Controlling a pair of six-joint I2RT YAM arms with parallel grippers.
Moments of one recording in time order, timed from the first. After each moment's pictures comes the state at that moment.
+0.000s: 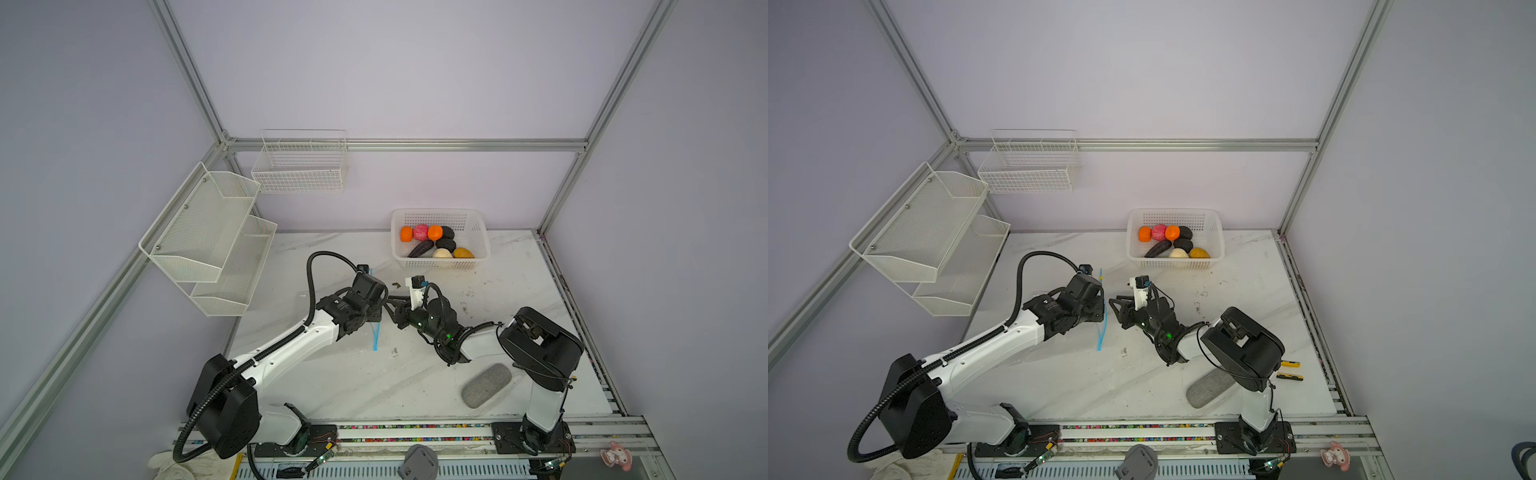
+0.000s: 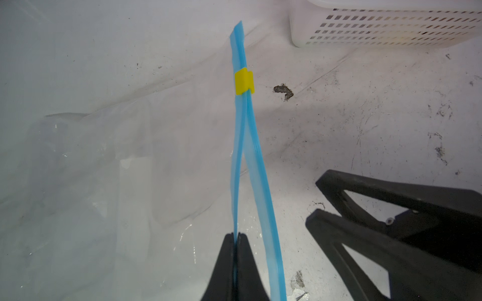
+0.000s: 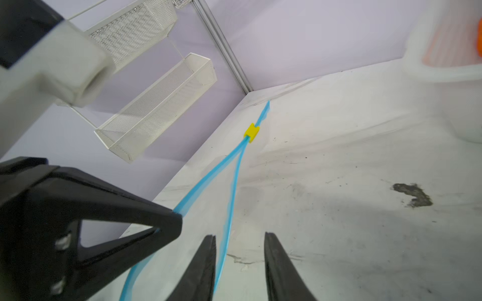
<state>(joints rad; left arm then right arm) -0.65 1.37 1.05 -0.61 -0.35 -0.52 0.82 1.85 0.76 1.01 -0.15 0.58</state>
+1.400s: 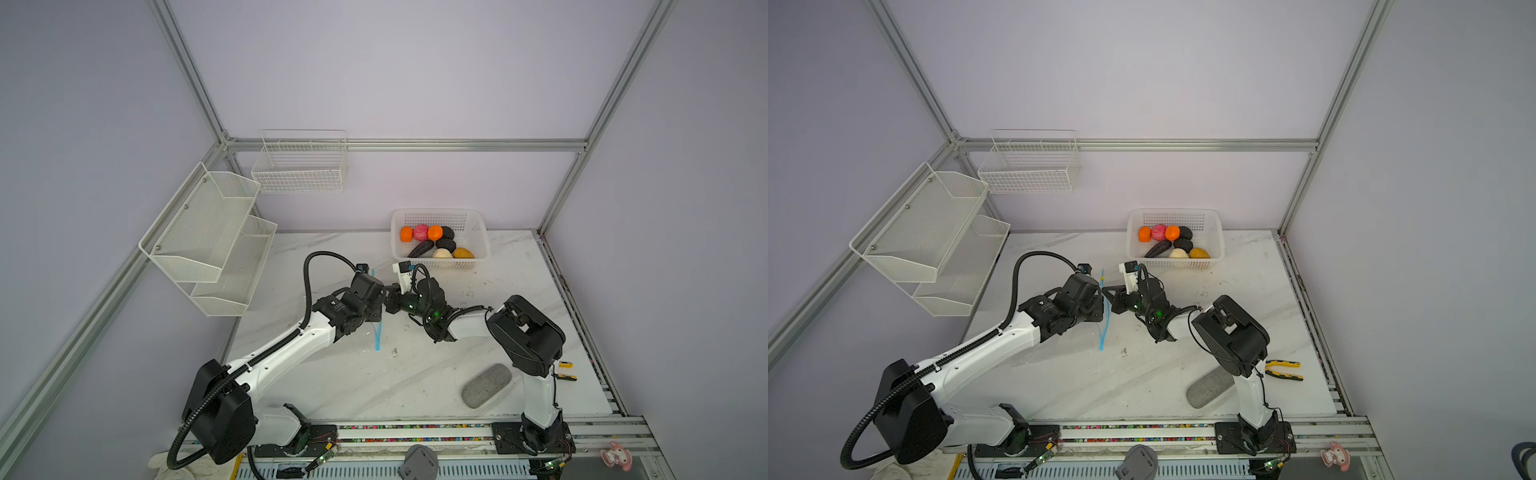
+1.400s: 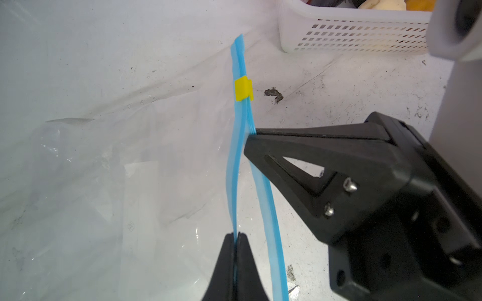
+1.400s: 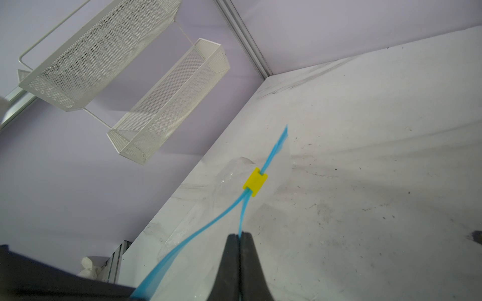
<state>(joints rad) -0.65 1.34 1.05 -0.61 -0.33 -0.52 0.75 1.99 1.01 0.86 -0.34 0.63</state>
